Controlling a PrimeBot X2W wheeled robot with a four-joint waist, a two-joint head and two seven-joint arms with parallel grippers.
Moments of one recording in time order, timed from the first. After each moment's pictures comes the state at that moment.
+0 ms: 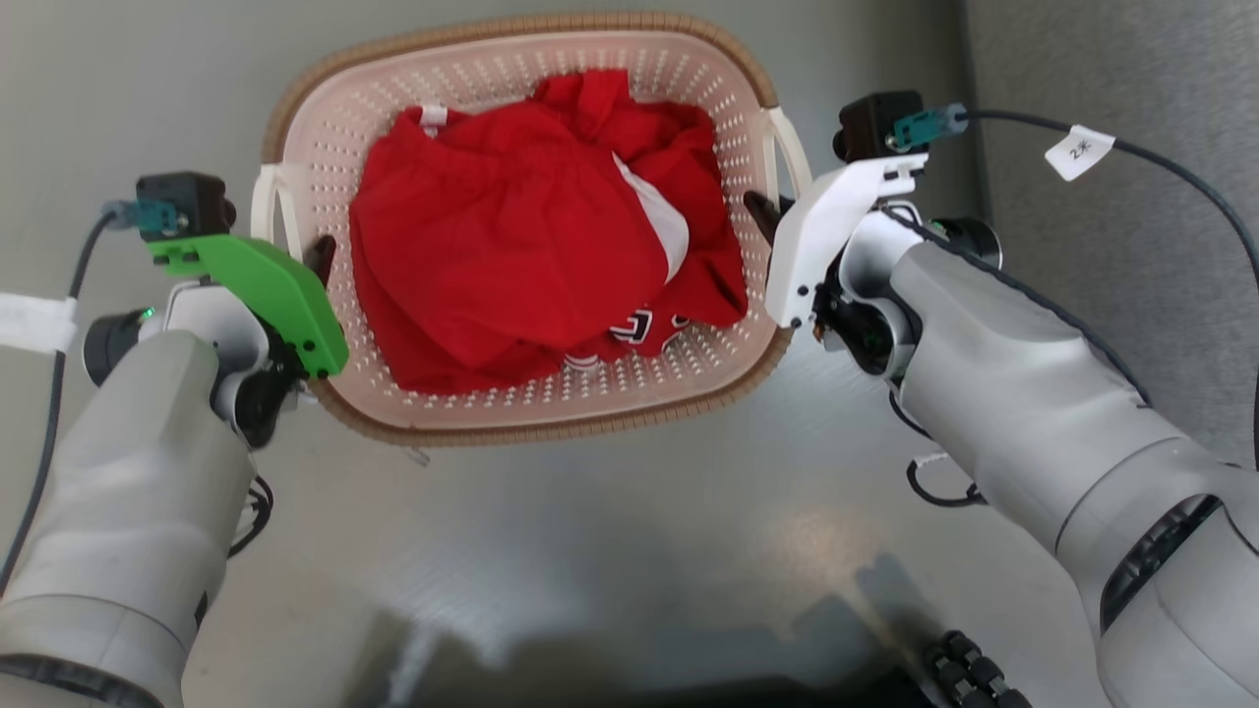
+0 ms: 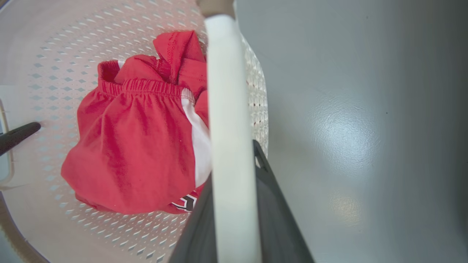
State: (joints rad) left arm -0.90 0.18 -0.66 1.04 -0.90 -0.13 0.06; right arm -1.01 -0.06 1.08 1.02 1.13 0.00 0.05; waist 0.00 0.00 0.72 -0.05
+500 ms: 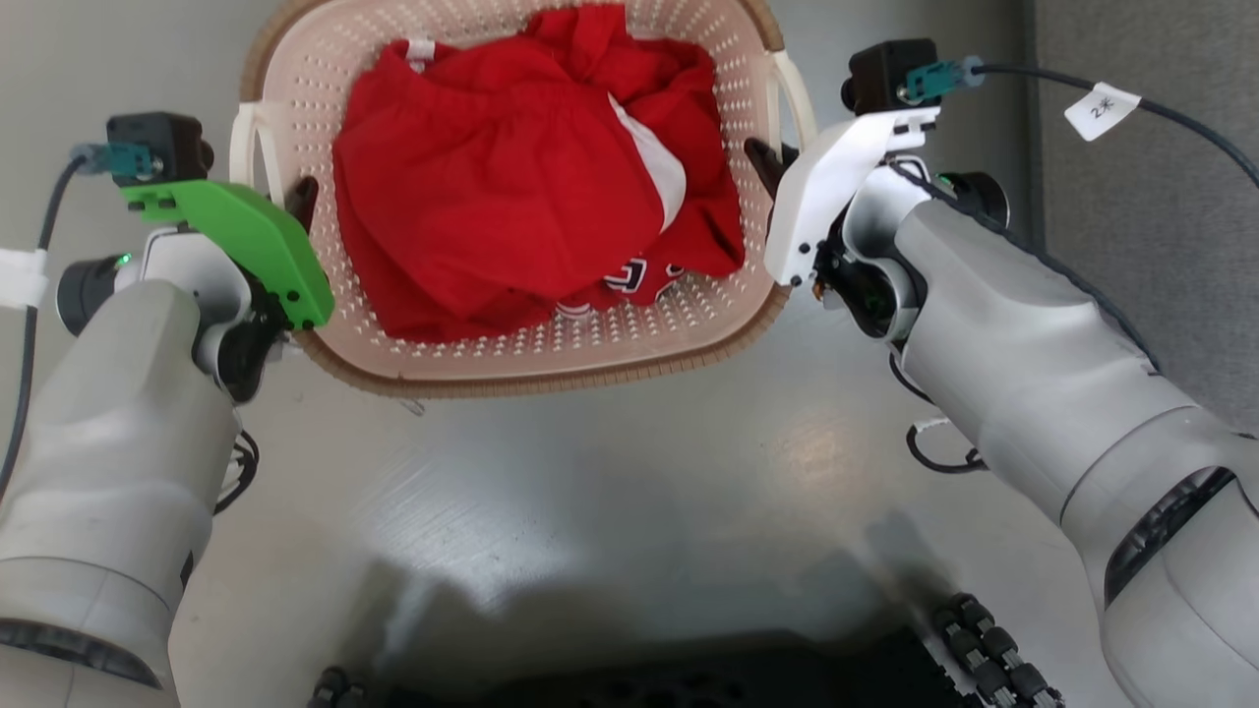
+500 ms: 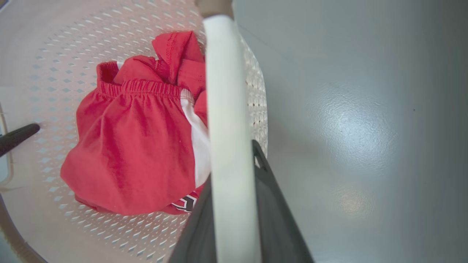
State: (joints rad) left arm -0.98 0.18 -0.66 1.06 -0.89 -0.13 0.05; right arm -1.06 -0.06 1.08 1.02 1.14 -0.01 0.02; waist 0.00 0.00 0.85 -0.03
